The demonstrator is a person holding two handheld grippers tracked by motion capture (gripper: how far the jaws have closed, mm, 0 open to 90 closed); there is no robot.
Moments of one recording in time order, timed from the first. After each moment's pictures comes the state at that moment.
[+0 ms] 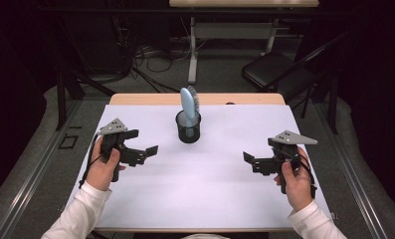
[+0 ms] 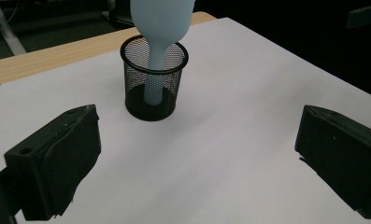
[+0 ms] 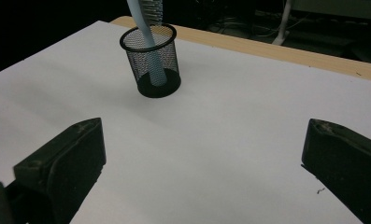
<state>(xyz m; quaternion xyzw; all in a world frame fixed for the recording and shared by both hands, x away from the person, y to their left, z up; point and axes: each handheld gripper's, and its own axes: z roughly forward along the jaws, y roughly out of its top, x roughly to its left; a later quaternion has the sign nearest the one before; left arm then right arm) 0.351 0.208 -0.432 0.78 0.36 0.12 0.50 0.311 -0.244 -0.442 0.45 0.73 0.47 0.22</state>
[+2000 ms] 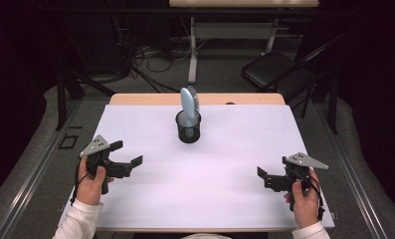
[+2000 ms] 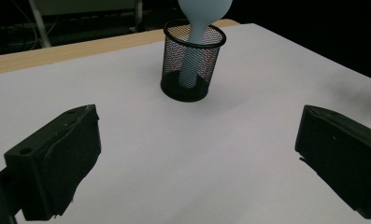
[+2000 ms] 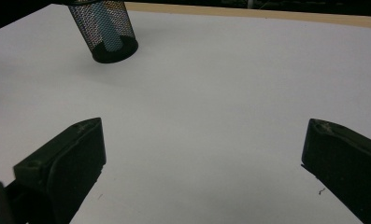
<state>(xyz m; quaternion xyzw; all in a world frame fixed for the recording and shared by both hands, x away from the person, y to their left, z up) 0.329 0.250 -0.478 0.75 0.38 0.16 0.52 0.287 -0.281 -0.501 0.50 0.70 0.45 0.24</state>
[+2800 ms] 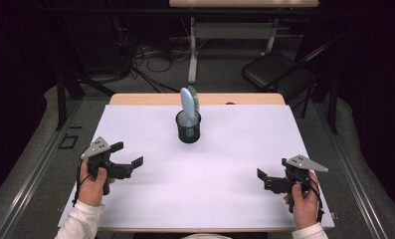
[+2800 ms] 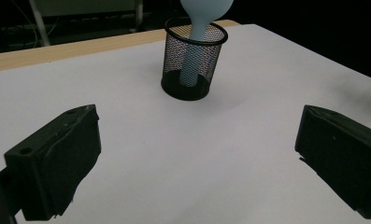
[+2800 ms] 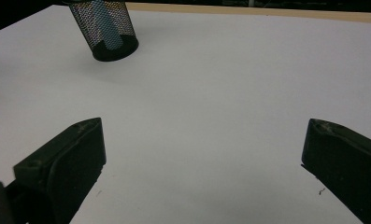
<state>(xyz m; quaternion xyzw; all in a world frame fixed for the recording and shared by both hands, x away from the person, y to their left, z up) 0.330 0.250 -0.485 0.74 0.39 0.16 0.52 0.285 -0.283 -0.509 0.50 0.70 0.46 0.24</state>
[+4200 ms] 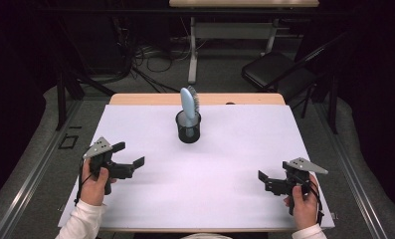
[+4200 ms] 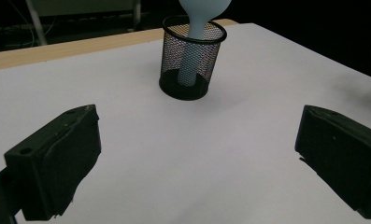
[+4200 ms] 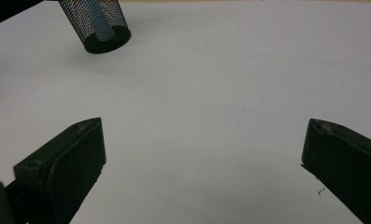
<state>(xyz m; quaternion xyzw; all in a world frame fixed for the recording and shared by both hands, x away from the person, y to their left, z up) 0.332 0.247 -0.488 0.74 0.38 0.16 0.52 0.285 -0.288 -0.522 0.51 0.69 0.45 0.23</state>
